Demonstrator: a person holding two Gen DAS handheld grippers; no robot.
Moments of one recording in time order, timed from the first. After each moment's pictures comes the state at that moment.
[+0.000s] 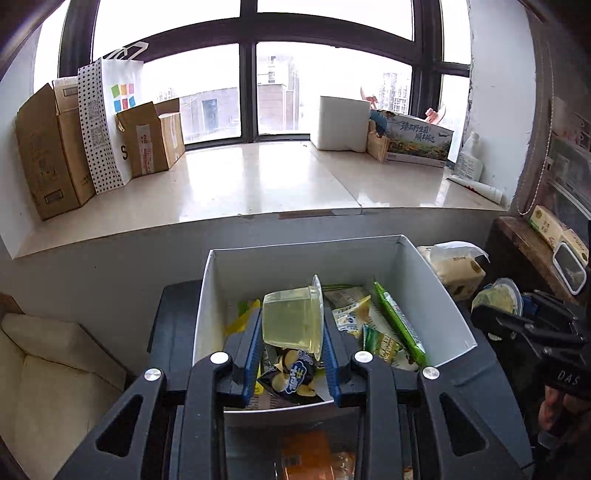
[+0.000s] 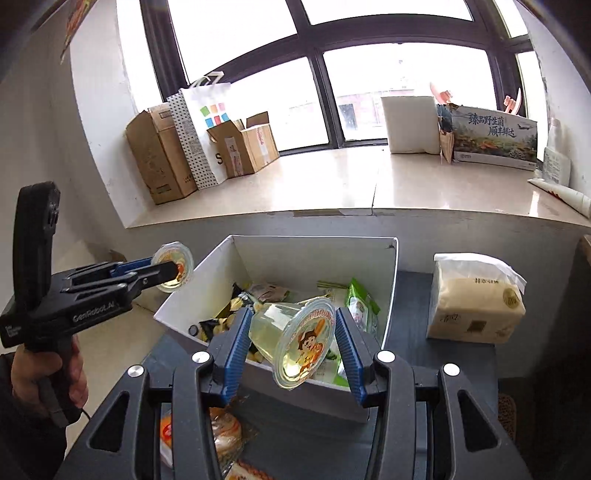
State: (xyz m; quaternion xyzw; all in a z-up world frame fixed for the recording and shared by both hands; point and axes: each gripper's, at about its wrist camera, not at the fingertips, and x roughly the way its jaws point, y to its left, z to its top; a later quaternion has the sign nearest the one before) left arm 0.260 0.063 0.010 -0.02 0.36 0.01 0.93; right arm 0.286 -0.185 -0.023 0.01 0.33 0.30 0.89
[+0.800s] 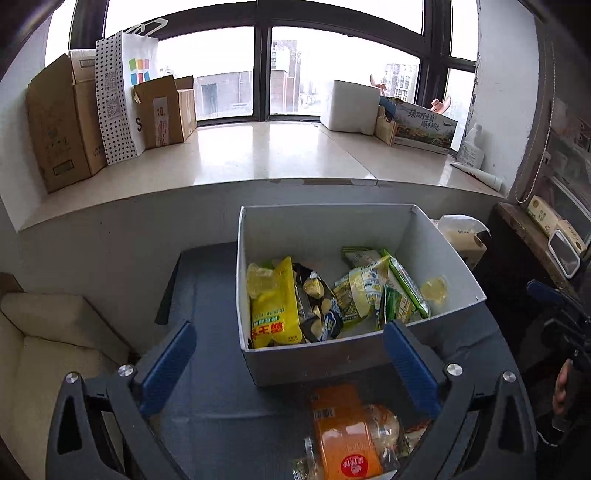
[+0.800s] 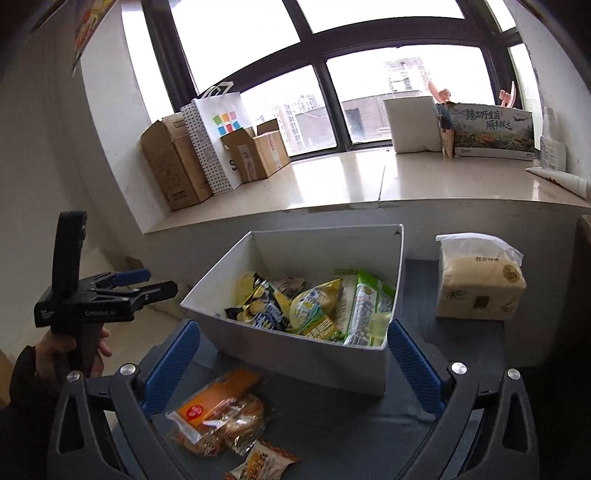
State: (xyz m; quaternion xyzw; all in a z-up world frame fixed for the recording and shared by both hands) left arm 0.204 0.098 -0.014 -0.04 0.38 -0.01 0.92; right arm 0.227 -0.203 -0.028 0.04 0.31 0.35 0.88
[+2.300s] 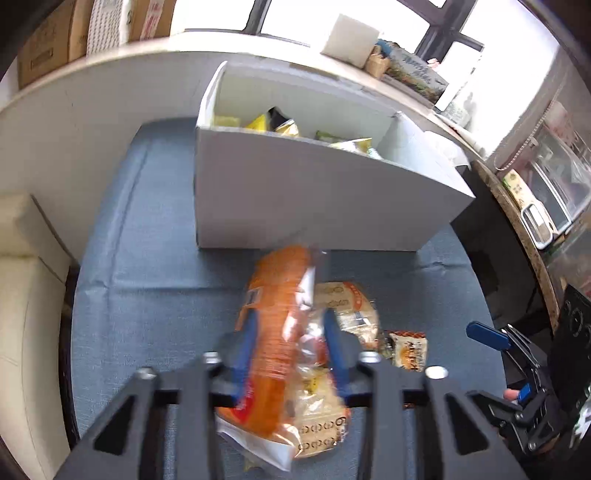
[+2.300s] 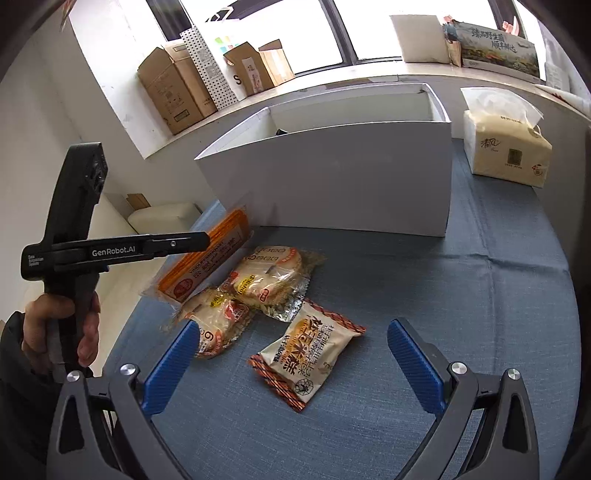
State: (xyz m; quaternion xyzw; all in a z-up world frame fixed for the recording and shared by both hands) left arm 0.170 0.091 -0.129 -0.14 0.49 -0.07 0.86; right arm 0.153 -0.171 -0.134 0.02 0.43 0.34 0.84
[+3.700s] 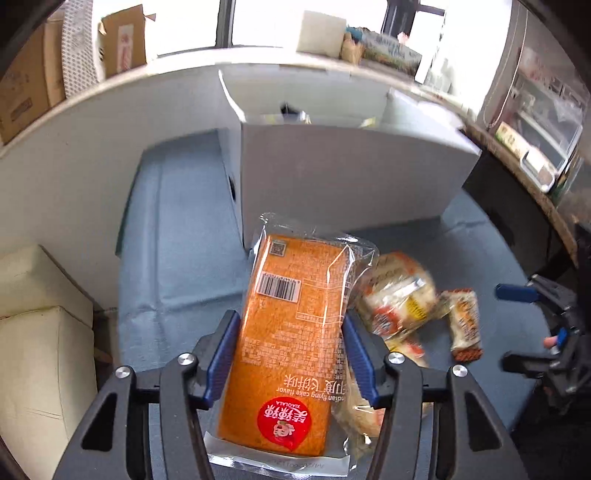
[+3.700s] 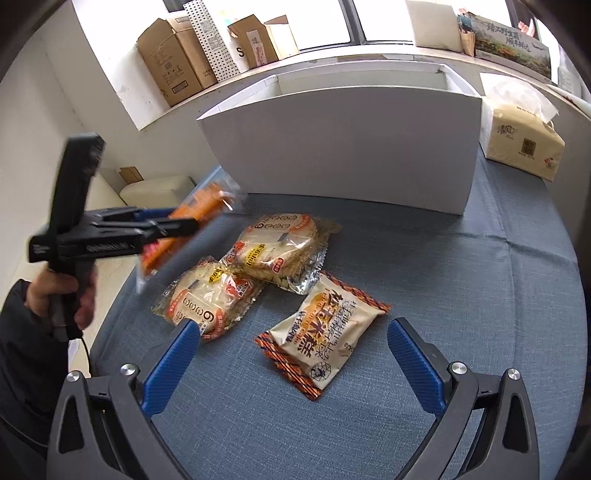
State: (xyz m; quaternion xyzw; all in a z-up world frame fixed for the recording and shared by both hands) left arm 0.142 0.133 -0.118 -0.03 0.46 -0.10 0.88; right arm 0.145 -0.145 -0.148 -0.02 0.46 0.33 0.83
